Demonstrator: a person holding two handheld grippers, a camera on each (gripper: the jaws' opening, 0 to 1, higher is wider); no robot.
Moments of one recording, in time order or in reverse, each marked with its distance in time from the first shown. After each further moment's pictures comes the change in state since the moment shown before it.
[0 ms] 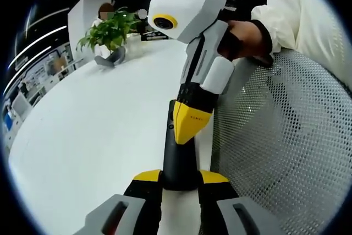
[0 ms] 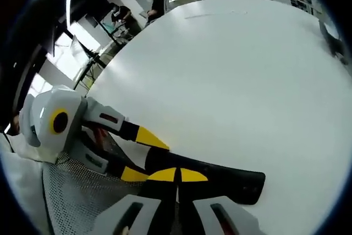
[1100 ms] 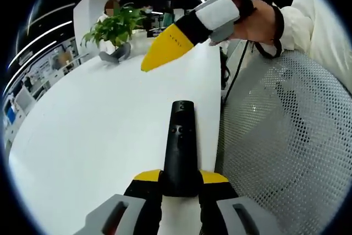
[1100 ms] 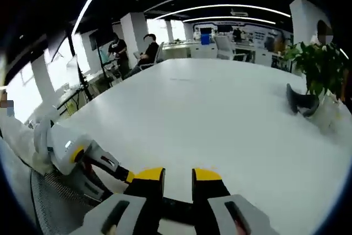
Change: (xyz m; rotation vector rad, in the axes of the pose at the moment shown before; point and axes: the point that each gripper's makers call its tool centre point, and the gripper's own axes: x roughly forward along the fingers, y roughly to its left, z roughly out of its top) left arm 0.010 0.006 0.006 -0.042 0.031 0.038; right arm -0.092 -0.016 0.070 -0.214 -0.473 -0.304
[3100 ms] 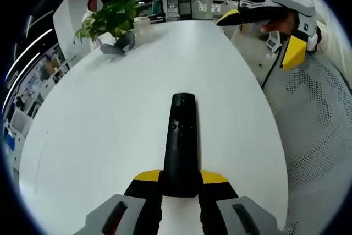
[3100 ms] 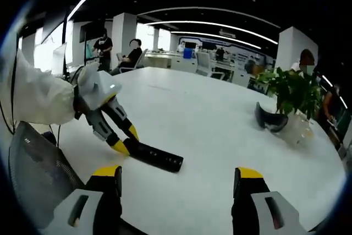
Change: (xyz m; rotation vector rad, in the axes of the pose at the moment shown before) left arm -0.003 0.120 0.004 0.139 0.139 -0.038; right arm -0.016 -0.028 -0.013 -0.116 -0.025 -0.199
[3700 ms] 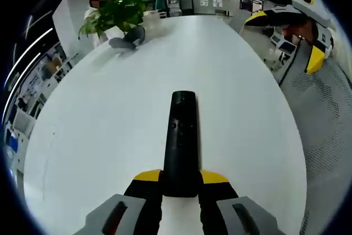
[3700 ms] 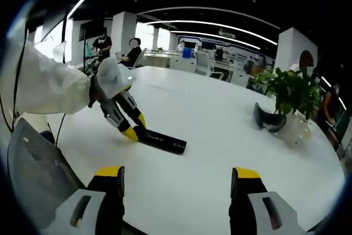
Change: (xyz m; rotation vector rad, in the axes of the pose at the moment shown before) left arm 0.005 0.050 -0.001 0.010 0.047 0.028; right arm 0.000 -0.003 -0.002 -0.001 0.004 -0.015
